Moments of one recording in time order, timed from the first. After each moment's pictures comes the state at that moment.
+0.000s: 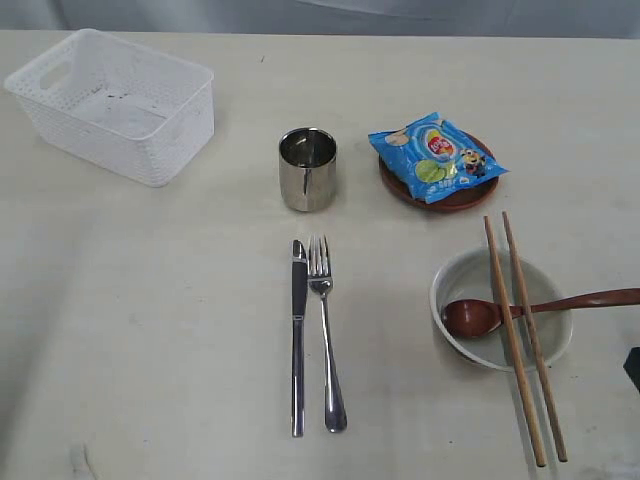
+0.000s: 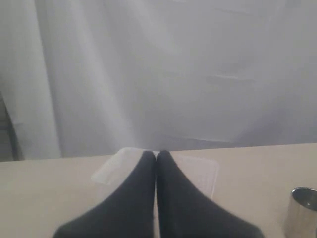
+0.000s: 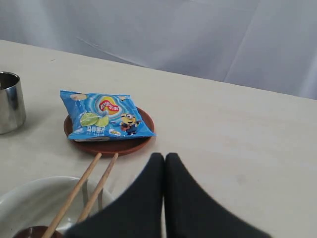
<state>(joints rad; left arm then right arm) -0.14 0.06 -0.14 -0.03 0.13 0.02 0.15 0.00 0.00 -0.09 0.30 -0.04</state>
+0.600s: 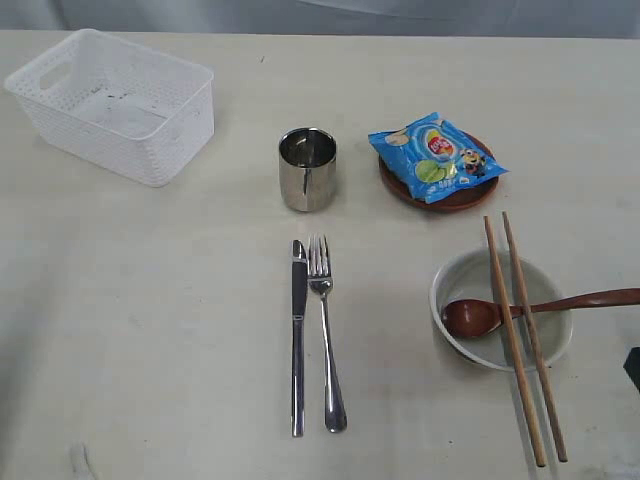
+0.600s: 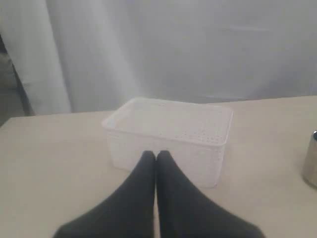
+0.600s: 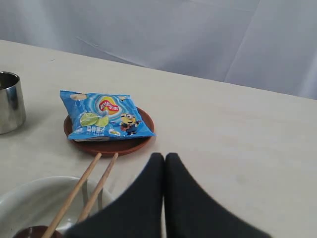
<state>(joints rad) -0.11 0.00 0.00 0.01 0.18 0.02 0.15 0.00 0.00 -0.09 0.30 -0.04</state>
